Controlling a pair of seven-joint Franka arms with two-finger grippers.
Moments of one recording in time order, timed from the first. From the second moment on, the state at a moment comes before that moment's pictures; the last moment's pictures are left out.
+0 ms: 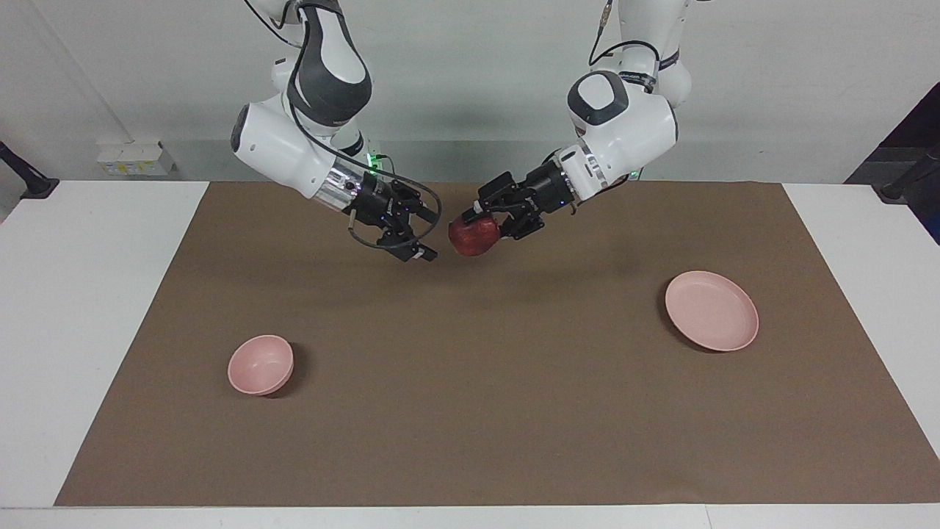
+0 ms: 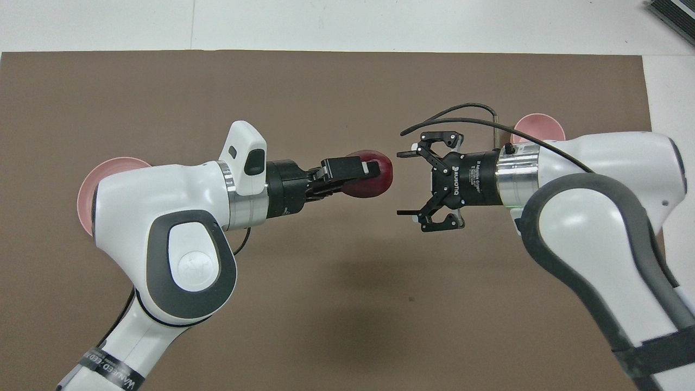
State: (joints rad) left arm -0.47 0.05 -0.11 -1.94 -1.27 2.42 0.09; right arm 0.20 0.03 0.08 -1.96 0.97 2.13 1.33
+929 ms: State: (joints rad) left arm -0.49 0.04 -0.11 -1.95 -1.27 2.44 0.09; right arm 0.25 0.06 0.08 -1.90 1.02 2.14 1.30
